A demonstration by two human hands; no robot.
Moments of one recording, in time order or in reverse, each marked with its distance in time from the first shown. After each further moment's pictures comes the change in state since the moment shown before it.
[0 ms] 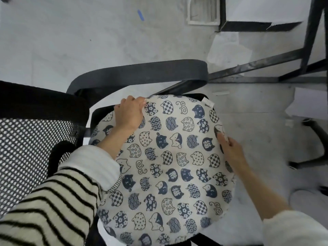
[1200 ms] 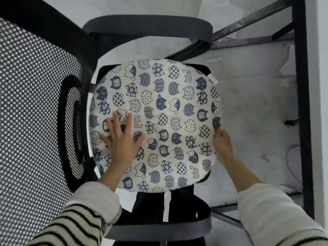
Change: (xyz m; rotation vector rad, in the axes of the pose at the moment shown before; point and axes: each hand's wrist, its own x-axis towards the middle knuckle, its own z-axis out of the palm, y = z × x) left_hand -0.196 -0.033 0.056 0.073 -0.141 -0.089; right_hand -0.061 0.107 0.020 0.240 0.055 0.262
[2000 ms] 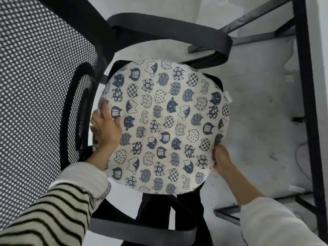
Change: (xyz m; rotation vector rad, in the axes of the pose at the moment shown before) left_hand 0.049 -0.021 -0.033 -0.117 0.235 -0.187; right_hand 0.005 0.053 0.013 0.232 -0.076 0.236
